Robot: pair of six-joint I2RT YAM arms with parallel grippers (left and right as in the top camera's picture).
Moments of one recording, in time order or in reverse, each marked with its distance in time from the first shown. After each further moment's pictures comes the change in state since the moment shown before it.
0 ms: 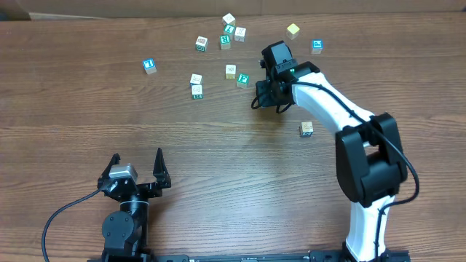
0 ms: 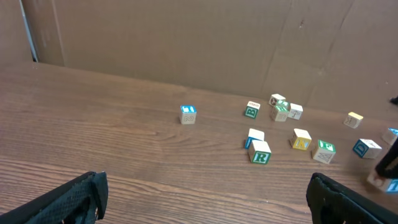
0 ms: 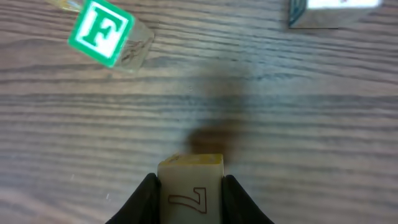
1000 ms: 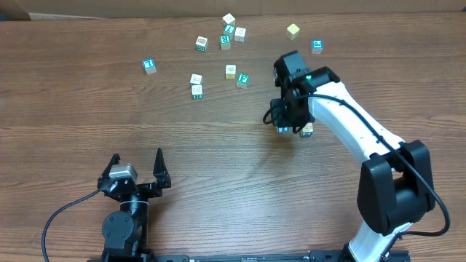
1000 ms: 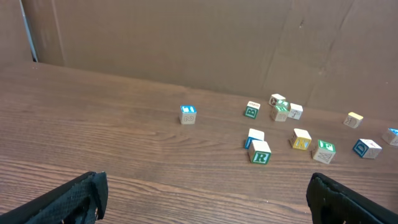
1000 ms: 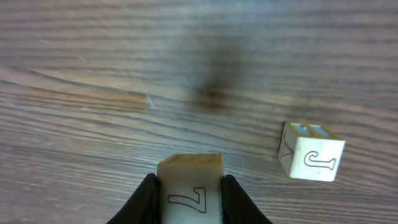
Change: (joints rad) left arm 0.000 0.000 0.000 0.000 0.000 0.000; right arm 0.000 -0.204 -0.148 -0.273 0.008 0.036
